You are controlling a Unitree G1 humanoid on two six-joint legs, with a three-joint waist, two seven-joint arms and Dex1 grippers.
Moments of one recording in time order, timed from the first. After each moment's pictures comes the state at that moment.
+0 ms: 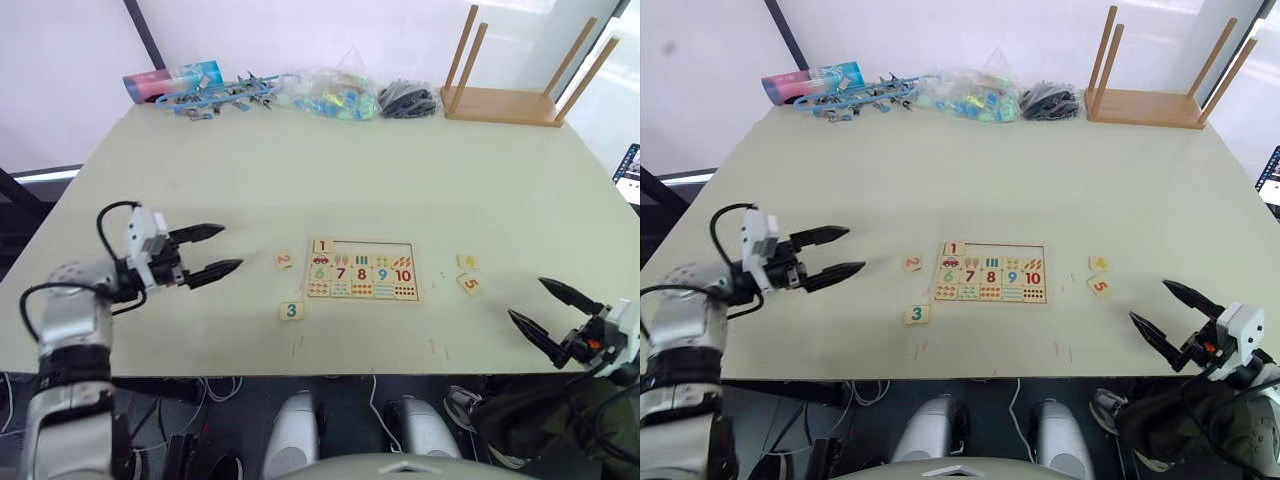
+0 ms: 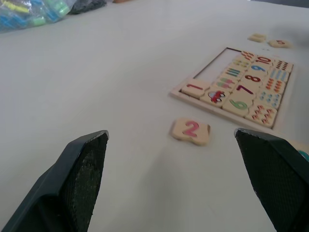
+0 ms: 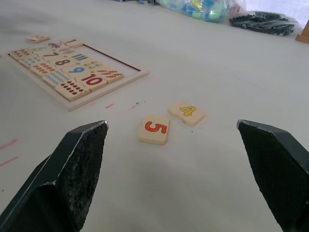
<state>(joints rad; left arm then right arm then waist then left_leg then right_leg) -0.26 0.76 0.33 0.37 -0.39 0.06 -1.39 0.24 -0.55 -0.39 0.11 0.56 -0.22 1.12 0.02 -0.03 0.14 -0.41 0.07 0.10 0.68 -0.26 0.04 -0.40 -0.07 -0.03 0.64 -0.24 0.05</state>
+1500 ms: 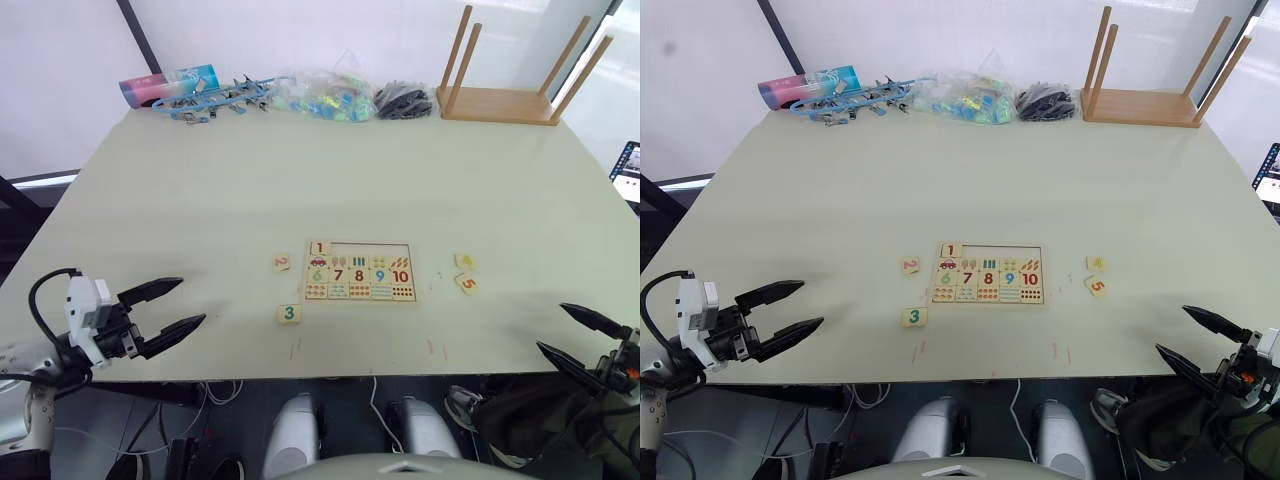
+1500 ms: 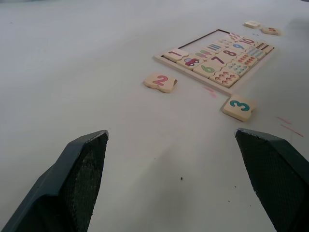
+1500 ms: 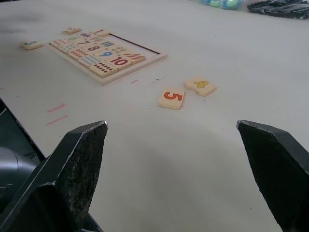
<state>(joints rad) 0.16 0.77 0.50 0.14 -0.55 0.04 -1.35 0.29 -0.61 -0.49 0.21 0.64 -0.24 1.37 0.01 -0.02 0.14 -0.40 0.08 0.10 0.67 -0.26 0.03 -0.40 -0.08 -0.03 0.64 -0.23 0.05</state>
